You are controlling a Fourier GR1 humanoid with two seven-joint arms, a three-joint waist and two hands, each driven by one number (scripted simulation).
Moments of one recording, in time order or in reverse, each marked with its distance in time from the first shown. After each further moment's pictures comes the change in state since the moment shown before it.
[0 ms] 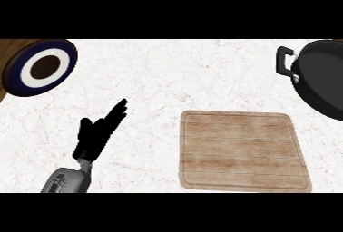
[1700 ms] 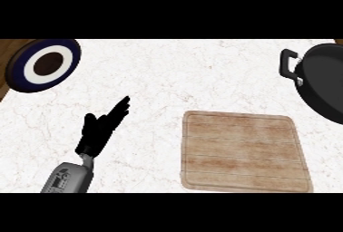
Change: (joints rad) left arm -0.039 -0.008 0.007 0.033 -0.016 -0.022 0.004; right arm -0.658 0.231 0.582 0.433 0.824 -0.315 0.180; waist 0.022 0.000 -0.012
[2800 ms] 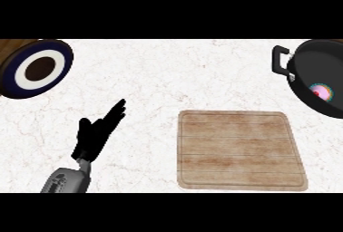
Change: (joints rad) left arm 0.042 -0.002 0.017 -0.019 -0.003 0.009 -0.014; right arm -0.204 0.023 -0.524 0.264 -0.499 0.271 -0.044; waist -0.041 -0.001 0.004
